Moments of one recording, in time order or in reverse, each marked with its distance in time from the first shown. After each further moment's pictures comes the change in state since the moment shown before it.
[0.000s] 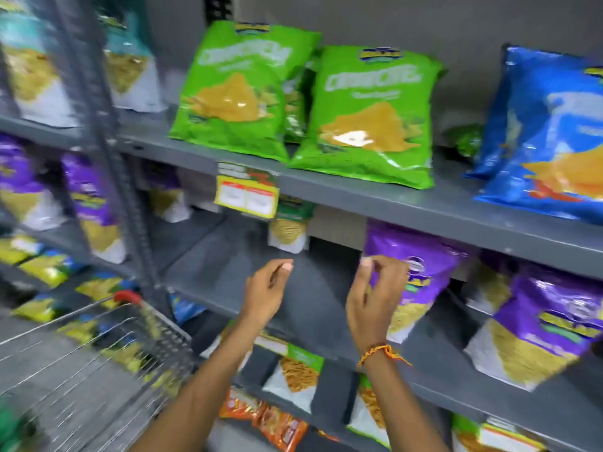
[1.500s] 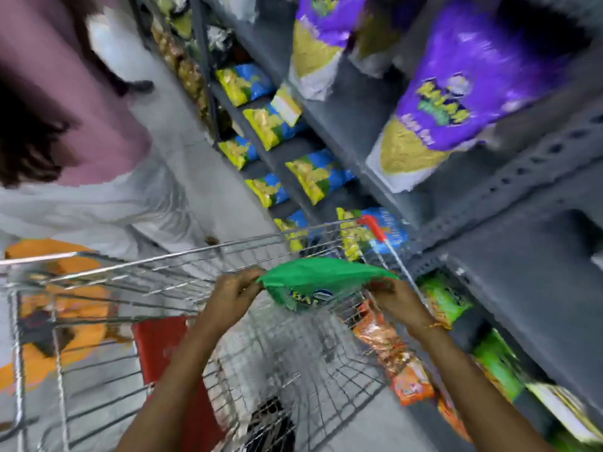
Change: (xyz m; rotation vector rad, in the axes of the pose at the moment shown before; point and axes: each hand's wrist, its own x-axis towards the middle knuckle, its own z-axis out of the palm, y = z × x) left_hand -0.104 -0.331 -0.475 0.143 0.133 -0.440; right_hand -0.306 -0.127 0.389 0.085 -1.571 0.544
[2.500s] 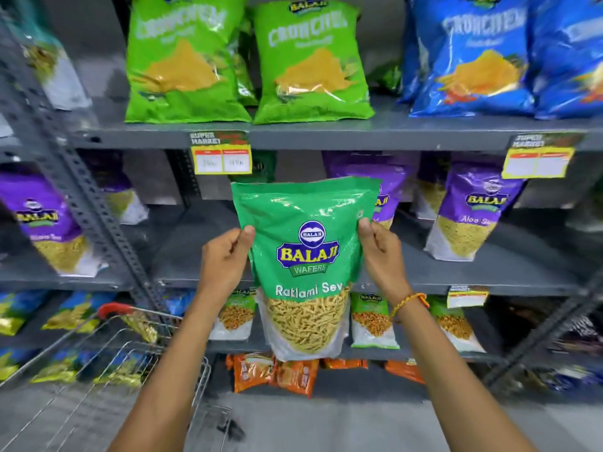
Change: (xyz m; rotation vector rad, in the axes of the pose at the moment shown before) left_hand -0.159 0.386 0.317 -0.152 -0.310 0.713; right_hand -0.441 0.112 -0.283 0.148 1.240 -0.342
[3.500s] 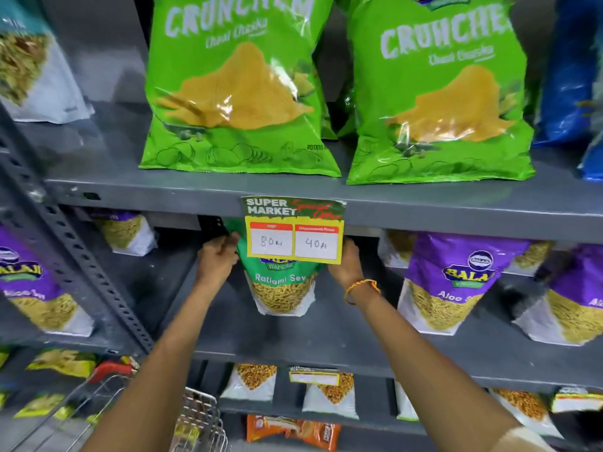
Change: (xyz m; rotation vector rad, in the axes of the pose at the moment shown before) left_hand 0.211 -0.208 -0.035 -0.025 0.066 -0.417; right_hand 0.181 0.090 0.225 -0.150 -0.121 0.221
